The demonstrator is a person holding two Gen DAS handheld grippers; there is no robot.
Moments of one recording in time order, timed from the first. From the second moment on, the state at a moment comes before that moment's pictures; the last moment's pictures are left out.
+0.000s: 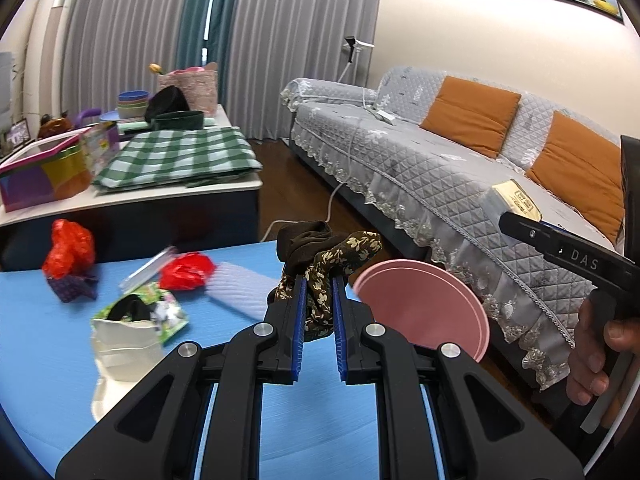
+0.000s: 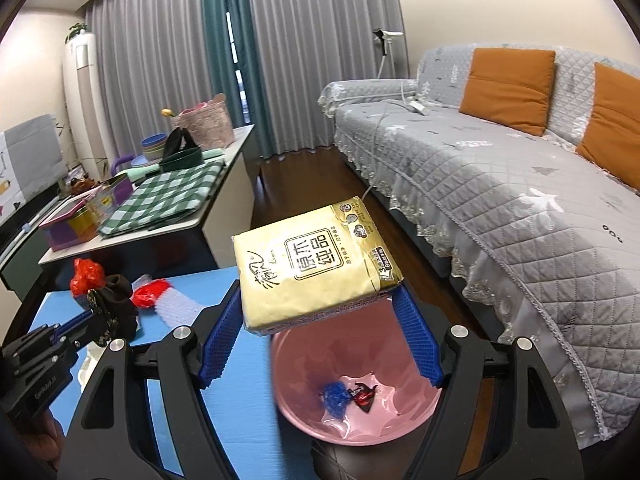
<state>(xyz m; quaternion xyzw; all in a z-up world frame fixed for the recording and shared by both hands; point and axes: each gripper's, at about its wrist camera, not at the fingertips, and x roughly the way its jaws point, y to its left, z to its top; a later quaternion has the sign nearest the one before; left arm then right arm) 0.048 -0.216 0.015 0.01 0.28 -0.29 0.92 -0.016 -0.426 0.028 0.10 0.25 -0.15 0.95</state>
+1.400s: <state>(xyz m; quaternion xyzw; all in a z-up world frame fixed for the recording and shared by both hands) 0.080 -0.352 -0.030 0.04 0.33 -0.34 0.88 0.006 -0.494 0.009 0.15 0.26 -0.22 0.93</state>
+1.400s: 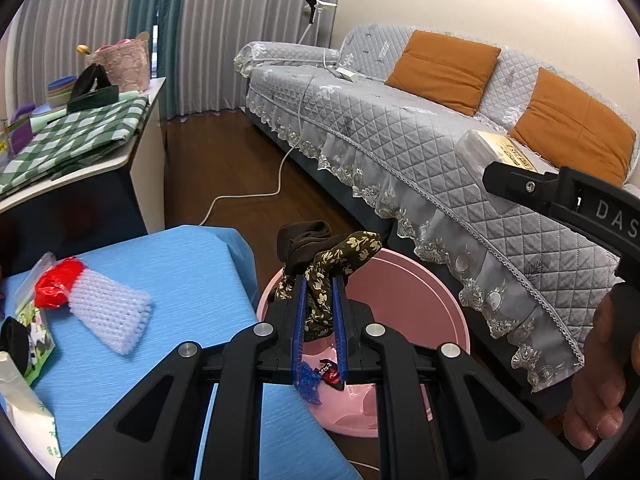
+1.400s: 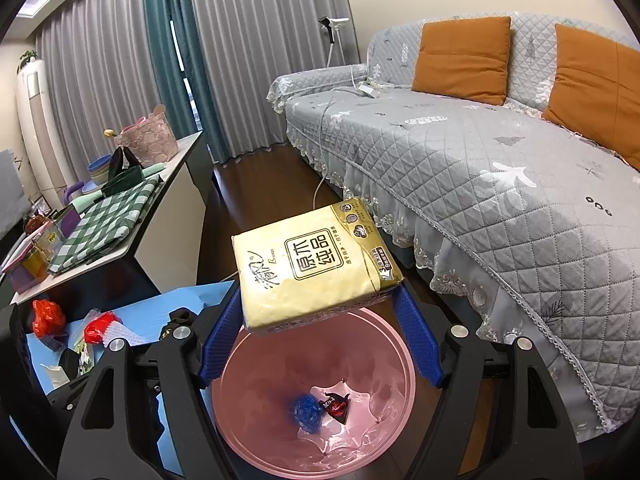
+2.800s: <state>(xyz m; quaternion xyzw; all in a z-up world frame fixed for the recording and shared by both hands) 0.057 -0.214 -0.007 0.02 0.33 -0.26 0.91 0.000 -0.409 0.036 0.14 0.21 -0.08 0.96</state>
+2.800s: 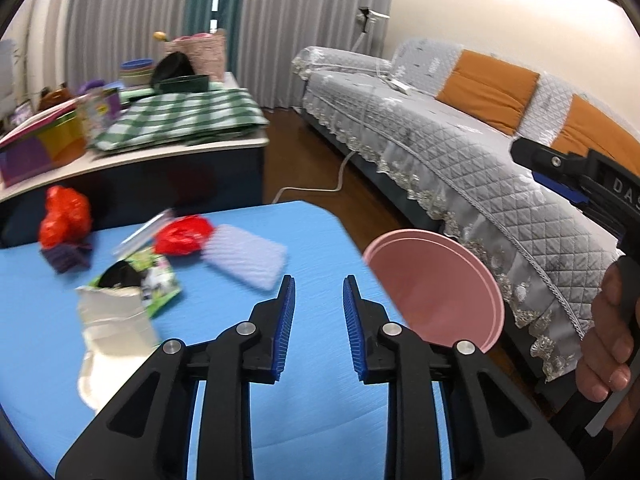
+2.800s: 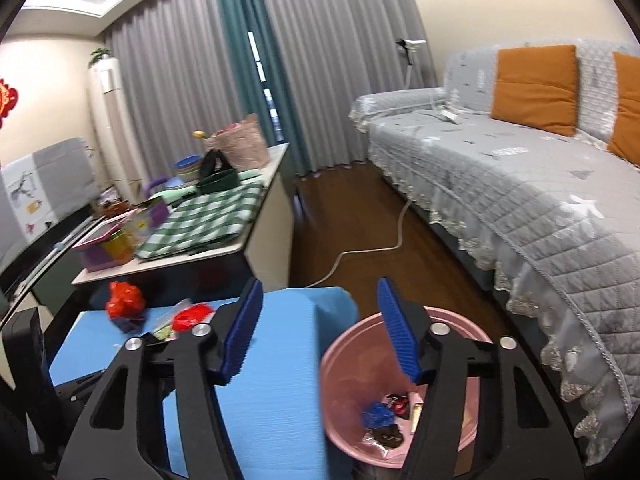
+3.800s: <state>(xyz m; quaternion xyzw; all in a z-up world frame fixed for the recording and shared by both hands) 0.088 -0.121 -0.063 0.00 0.35 -0.05 0.94 0.045 -0.343 -0.011 0.11 0.28 -0.03 0.95</state>
